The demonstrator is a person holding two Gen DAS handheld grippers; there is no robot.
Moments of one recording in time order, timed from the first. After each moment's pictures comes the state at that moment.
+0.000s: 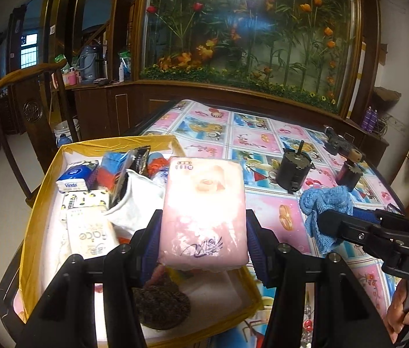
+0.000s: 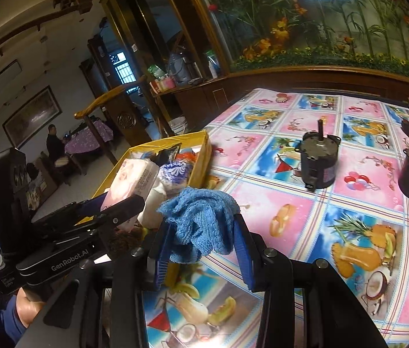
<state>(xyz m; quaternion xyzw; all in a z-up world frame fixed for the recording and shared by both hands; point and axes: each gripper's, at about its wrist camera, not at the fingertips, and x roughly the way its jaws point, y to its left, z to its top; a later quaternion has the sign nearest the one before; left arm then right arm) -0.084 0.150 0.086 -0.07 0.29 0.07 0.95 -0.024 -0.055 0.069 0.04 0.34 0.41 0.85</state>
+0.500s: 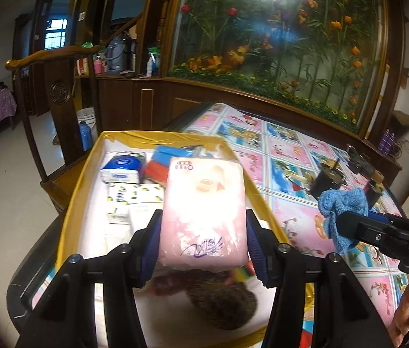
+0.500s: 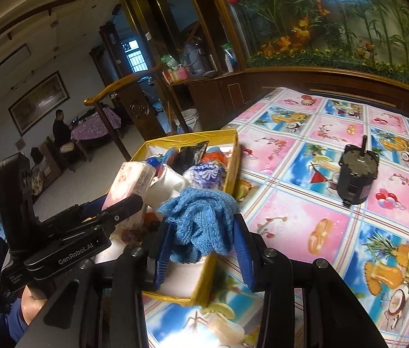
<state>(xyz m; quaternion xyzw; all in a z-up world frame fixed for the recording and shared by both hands) -0.105 0.218 0.079 -0.12 0.28 0.12 0.94 -0.029 0.006 0.078 0.01 0.35 0.43 0.83</state>
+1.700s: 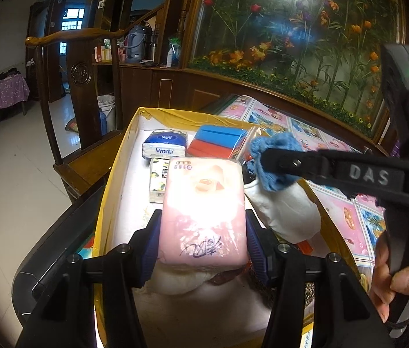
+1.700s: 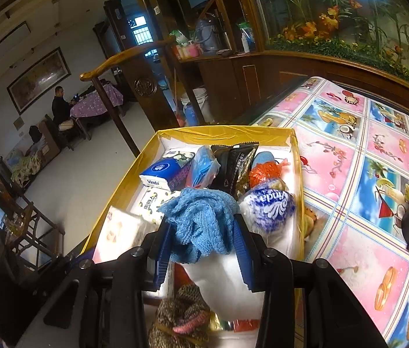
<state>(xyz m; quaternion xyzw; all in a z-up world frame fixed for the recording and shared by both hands) -0.123 0.257 0.052 -0.14 0.29 0.15 0.93 0.006 0.146 0.060 -0.04 0.38 0.43 0.82</state>
